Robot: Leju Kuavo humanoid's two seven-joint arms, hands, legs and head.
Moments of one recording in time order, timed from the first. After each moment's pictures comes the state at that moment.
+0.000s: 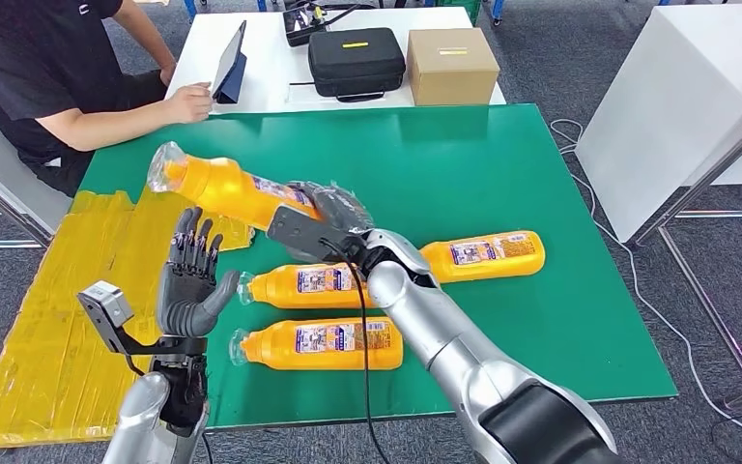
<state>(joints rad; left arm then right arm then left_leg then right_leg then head) -0.22 -0.21 -0.15 -1.29 0.24 -0.08 -0.43 -0.73 0.26 0.45 -0.80 0.60 -0.02 -0.13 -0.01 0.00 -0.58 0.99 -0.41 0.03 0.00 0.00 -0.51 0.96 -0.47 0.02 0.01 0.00</state>
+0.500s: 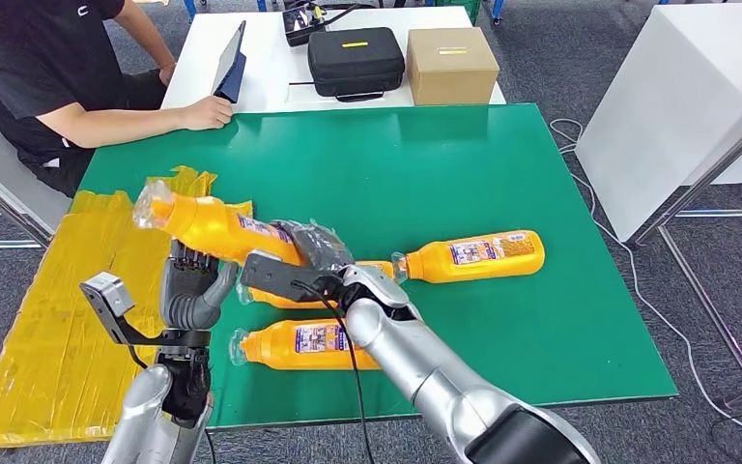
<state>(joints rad) -0.26 -0.21 -0.16 -1.24 0.28 -0.08 -0.42 -0.63 0.31 0.54 -0.80 0.69 -0.03 -0.08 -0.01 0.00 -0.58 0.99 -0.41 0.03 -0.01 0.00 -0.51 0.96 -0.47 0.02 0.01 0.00</state>
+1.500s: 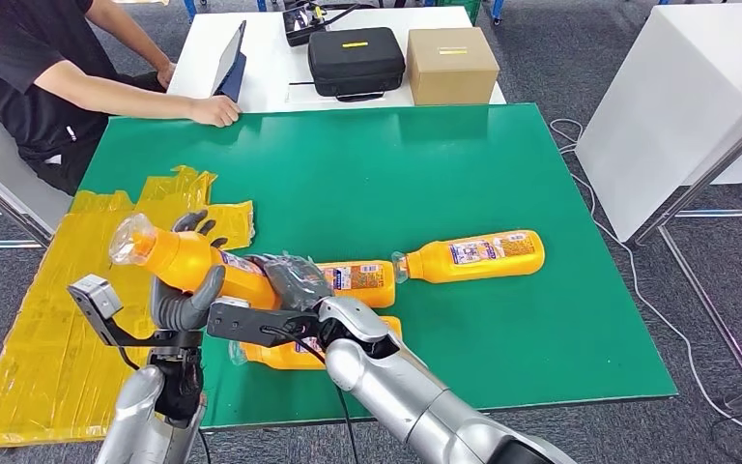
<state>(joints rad) -0.25 -0.20 -0.14 -1.25 0.29 -0.06 -0.40 -0.54 0.31 0.71 -0.94 0.72 -0.01 0.03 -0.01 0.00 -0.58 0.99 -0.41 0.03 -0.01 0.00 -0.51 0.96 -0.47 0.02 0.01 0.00</state>
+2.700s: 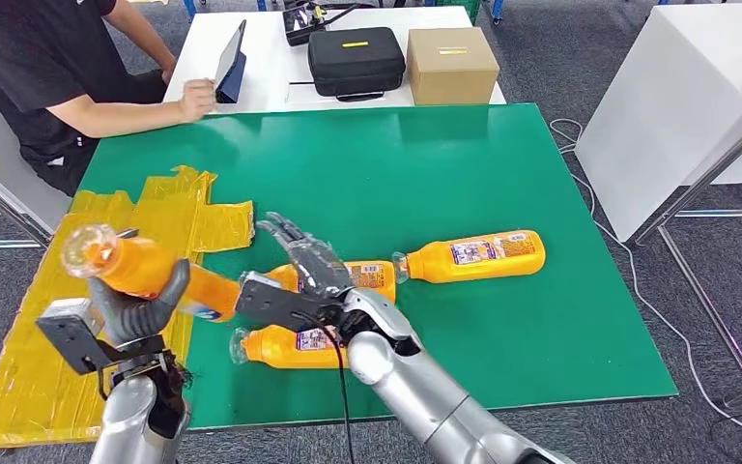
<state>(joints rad) -0.18 -0.21 -0.07 -1.38 0.02 0.45 -0.57 -0.46 0.24 0.61 -1.13 0.60 -0.09 -0.03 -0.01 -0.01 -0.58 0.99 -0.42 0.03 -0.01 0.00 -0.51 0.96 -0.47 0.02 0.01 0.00</state>
